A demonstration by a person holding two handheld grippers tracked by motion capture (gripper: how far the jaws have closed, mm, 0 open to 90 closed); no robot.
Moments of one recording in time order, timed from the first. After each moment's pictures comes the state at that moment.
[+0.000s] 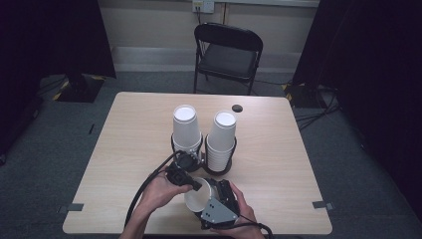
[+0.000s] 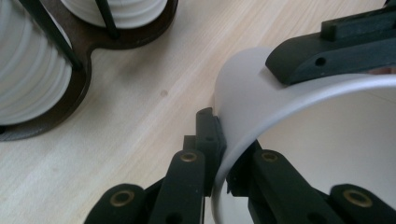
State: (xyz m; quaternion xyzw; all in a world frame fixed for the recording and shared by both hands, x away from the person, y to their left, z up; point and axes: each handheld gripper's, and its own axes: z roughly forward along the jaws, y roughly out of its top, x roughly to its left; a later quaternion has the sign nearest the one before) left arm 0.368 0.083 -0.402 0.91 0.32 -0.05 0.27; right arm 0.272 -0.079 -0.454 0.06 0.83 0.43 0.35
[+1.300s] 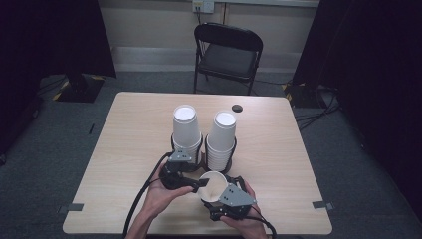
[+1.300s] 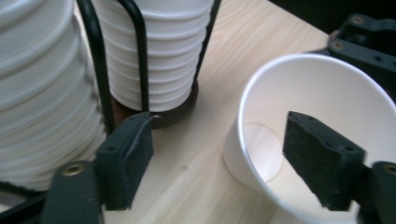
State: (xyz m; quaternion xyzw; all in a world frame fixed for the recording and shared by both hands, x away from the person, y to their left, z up) left arm 0.355 0.104 -0.418 0.83 0.32 0.04 0.45; right arm 0.290 -0.112 -0.461 0.21 0.80 0.48 0.28
